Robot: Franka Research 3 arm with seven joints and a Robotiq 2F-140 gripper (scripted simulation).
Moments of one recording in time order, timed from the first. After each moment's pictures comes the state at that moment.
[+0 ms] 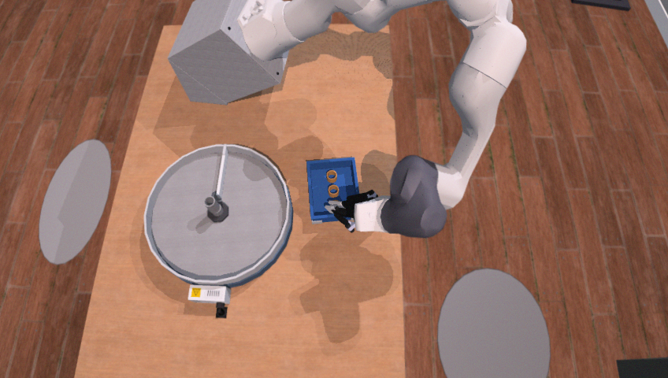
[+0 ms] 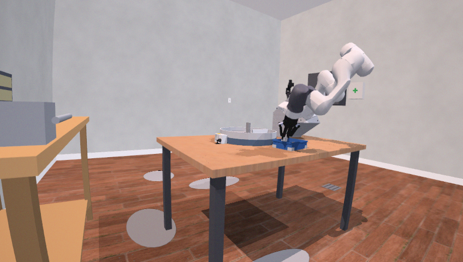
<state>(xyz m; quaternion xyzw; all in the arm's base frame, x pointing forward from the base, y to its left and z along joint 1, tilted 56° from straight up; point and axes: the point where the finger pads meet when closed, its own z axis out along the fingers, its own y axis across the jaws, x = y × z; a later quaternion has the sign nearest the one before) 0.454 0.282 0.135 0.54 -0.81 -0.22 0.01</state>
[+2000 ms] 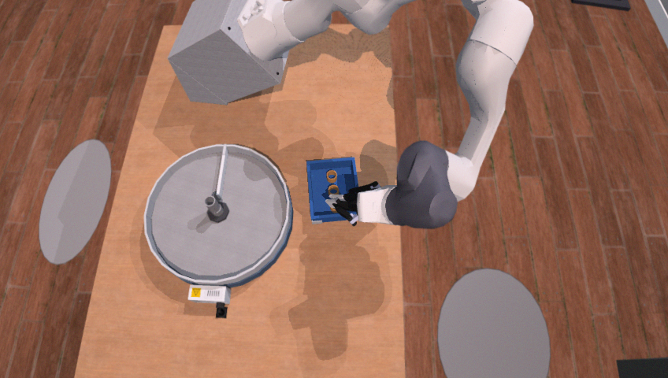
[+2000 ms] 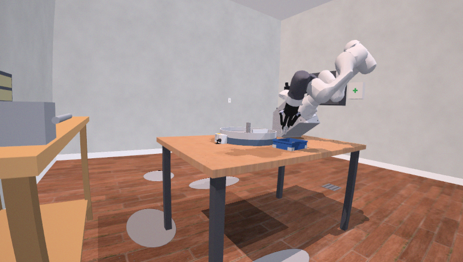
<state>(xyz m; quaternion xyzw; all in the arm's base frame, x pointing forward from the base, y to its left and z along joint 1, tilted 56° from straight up) 0.456 0.231 0.174 0.53 -0.82 -0.22 0.01</state>
